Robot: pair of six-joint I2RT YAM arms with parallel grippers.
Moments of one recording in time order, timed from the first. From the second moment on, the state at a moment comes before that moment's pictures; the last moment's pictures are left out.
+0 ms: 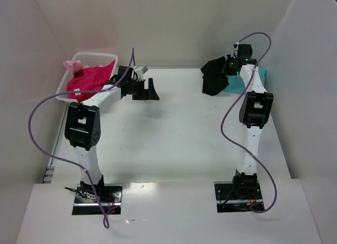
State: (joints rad) left arm -0.22 1.96 1.50 -0.33 0.56 -0.24; right arm -0.09 2.44 2.27 -0.60 -0.30 0.24
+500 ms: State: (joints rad) left arm -0.22 1.96 1.50 -0.32 0.58 -0.25; right arm -0.30 2.44 2.31 -0.59 -0.27 0.24
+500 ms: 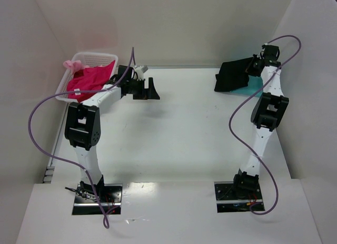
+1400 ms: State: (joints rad) left arm -0.22 1.96 1.48 -0.29 0.59 -0.28; right arm -0.14 2.46 2.55 -0.59 -0.40 0.28
